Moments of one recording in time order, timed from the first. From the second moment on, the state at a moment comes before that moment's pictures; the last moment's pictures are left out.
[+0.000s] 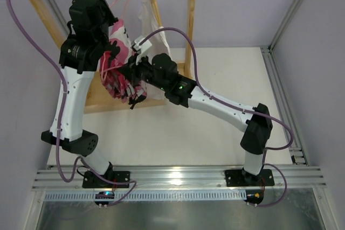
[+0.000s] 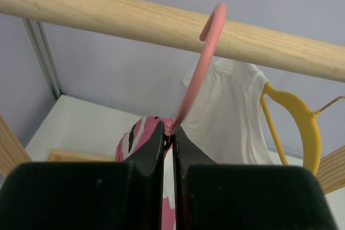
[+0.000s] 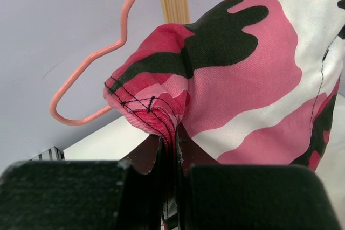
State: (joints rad) left arm -0.38 1.64 2.35 -0.73 -0.54 -0.23; right arm 1.01 1.83 1.75 0.13 -0.01 0.19
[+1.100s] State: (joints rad) left arm -0.17 1.77 2.30 -0.58 -0.47 -0.21; right arm 0.90 2.11 2.01 0.10 -0.19 0.26
